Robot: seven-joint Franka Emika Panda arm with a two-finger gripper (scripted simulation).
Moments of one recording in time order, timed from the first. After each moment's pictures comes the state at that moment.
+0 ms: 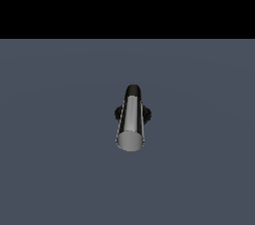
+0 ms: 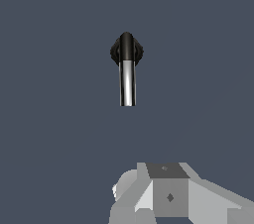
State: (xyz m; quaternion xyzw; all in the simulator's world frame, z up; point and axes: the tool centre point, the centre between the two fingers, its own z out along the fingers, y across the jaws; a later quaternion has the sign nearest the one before) arm -0.242 -0.019 0.491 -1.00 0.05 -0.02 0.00
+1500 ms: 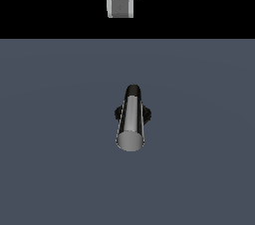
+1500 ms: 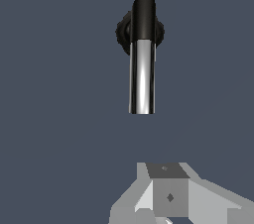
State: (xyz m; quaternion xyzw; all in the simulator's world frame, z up) arm -0.224 0.008 0.326 -1.00 0.02 -0.01 0.00
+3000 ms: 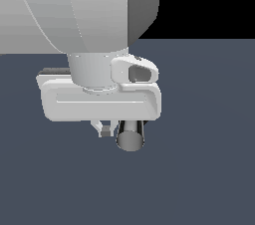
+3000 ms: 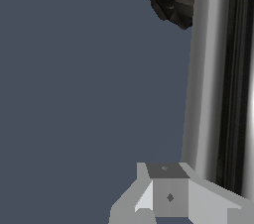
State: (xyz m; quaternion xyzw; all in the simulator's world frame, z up) arm -0.200 0.043 0.124 -1.00 -0.01 0.00 0.00
